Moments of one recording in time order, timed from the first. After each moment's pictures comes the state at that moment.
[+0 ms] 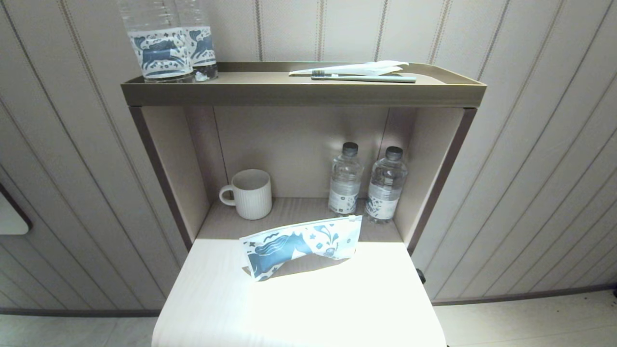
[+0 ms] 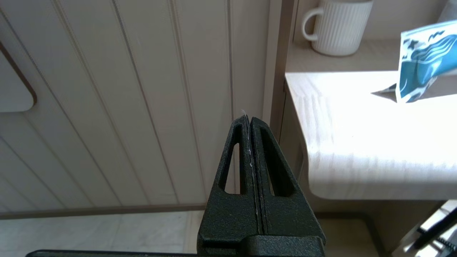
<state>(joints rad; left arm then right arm) -0.01 0.01 0.00 -0.05 -0.02 0.05 0.00 0.00 0.00 0.01 -0.01 -0.02</state>
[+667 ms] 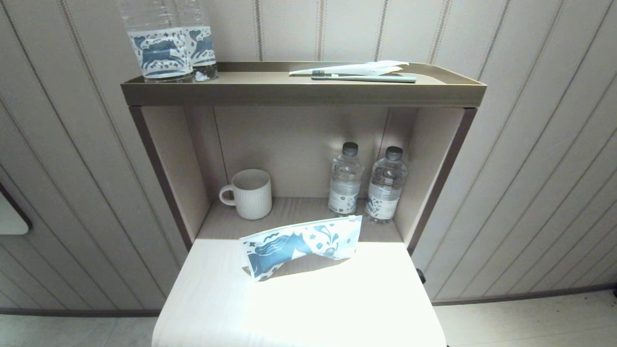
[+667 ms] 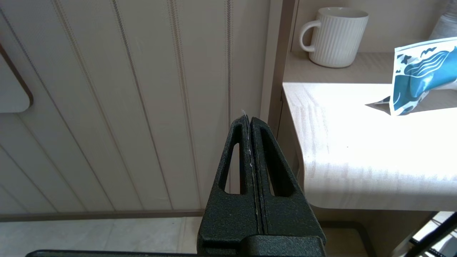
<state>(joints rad) -0.01 0.00 0.00 -0.07 -0.02 0.01 0.00 0.00 0.00 0.01 -0.01 -0.02</state>
